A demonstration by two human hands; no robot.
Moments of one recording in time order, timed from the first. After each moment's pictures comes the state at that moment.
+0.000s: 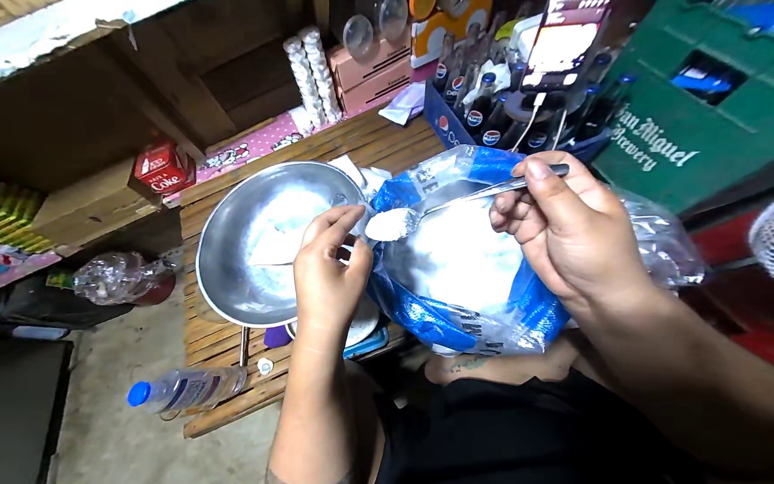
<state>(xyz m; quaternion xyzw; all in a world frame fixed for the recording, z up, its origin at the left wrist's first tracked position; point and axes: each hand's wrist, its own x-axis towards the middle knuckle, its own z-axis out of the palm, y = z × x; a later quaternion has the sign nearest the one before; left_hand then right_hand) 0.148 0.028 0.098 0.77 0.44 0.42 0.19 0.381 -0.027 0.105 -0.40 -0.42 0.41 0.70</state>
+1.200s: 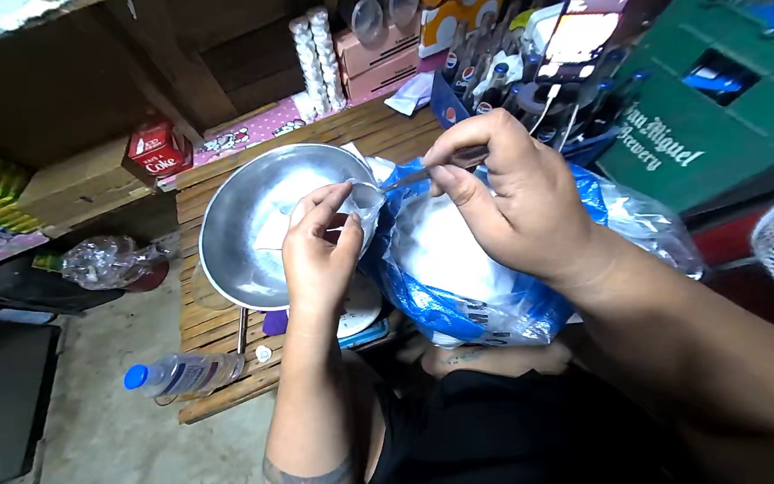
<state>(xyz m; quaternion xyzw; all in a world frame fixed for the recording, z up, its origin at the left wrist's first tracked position) 0.133 0.031 0.103 0.70 0.45 0.47 0.29 0.344 0.005 0.138 -0.38 -0.79 -0.02 0.48</state>
